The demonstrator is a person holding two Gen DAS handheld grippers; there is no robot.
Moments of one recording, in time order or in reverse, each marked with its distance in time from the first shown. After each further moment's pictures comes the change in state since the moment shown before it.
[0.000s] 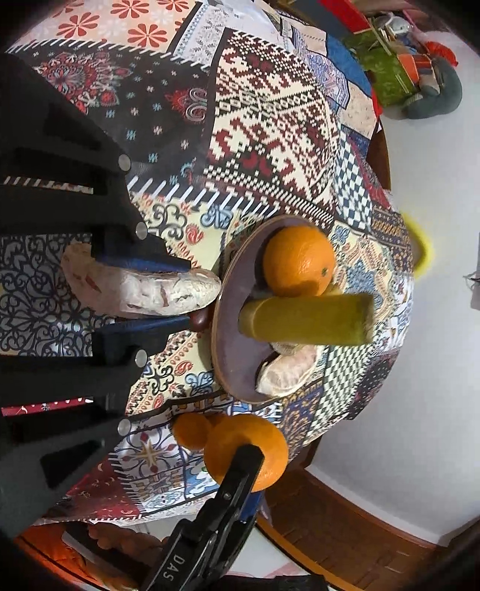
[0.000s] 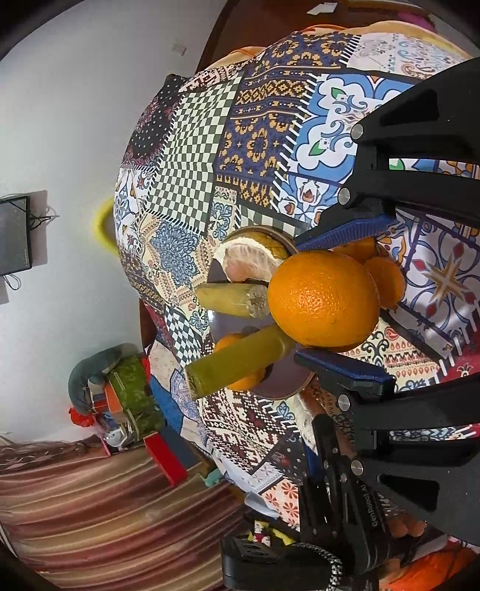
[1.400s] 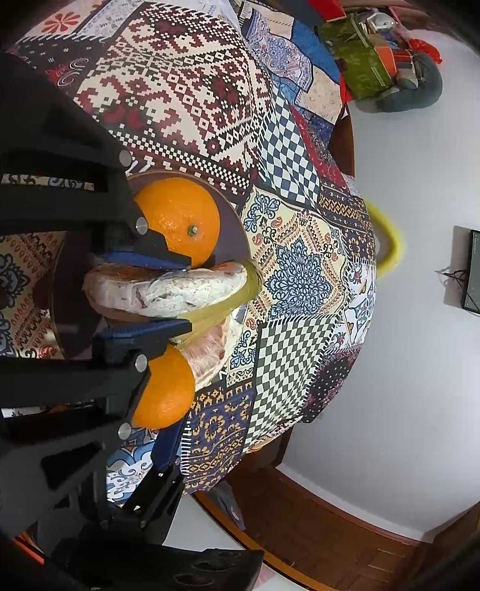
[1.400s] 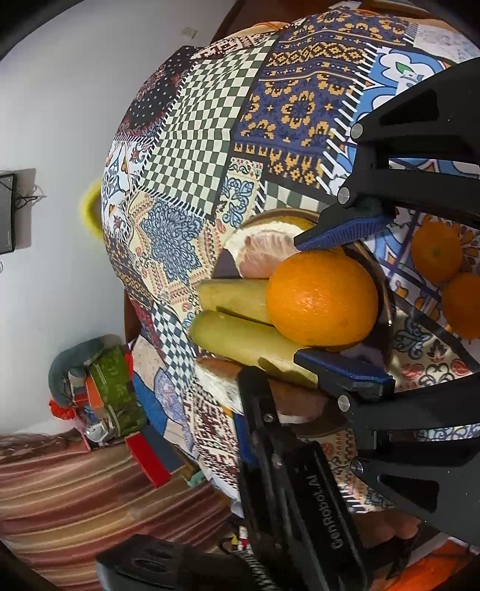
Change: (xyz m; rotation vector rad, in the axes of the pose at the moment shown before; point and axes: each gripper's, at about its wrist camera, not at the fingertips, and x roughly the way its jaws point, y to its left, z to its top) left arm 0.053 -0.019 0.082 0.003 -0.112 -0.015; right arm 0.060 -0.006 0.023 -0.073 0.066 0.031
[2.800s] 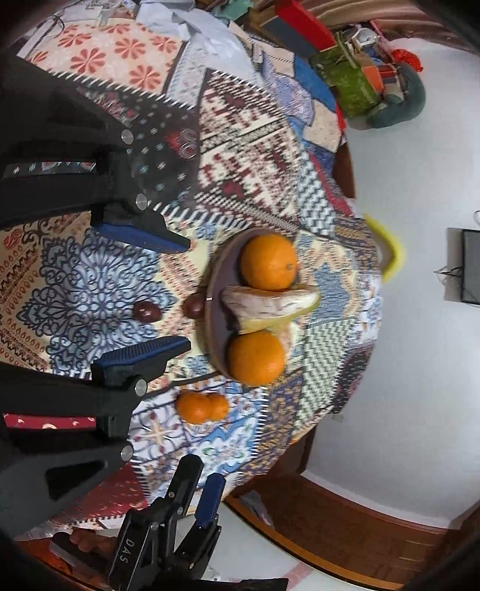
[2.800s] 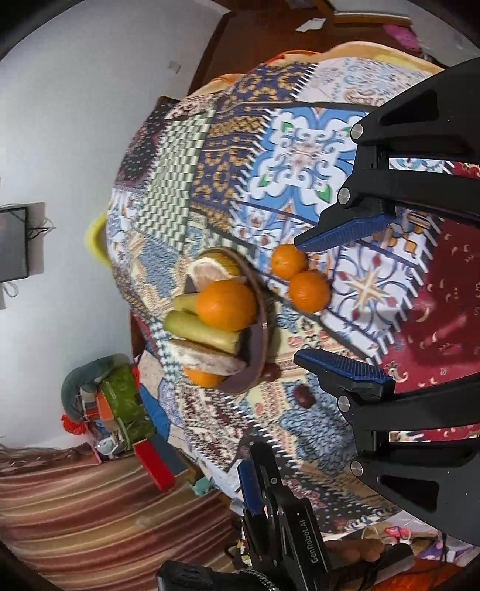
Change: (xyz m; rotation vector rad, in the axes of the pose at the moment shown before) left arm -0.105 -0.009 -0.082 0.073 0.036 0.083; right arm -0.089 0.017 -0.066 0.074 -0.021 -0.097
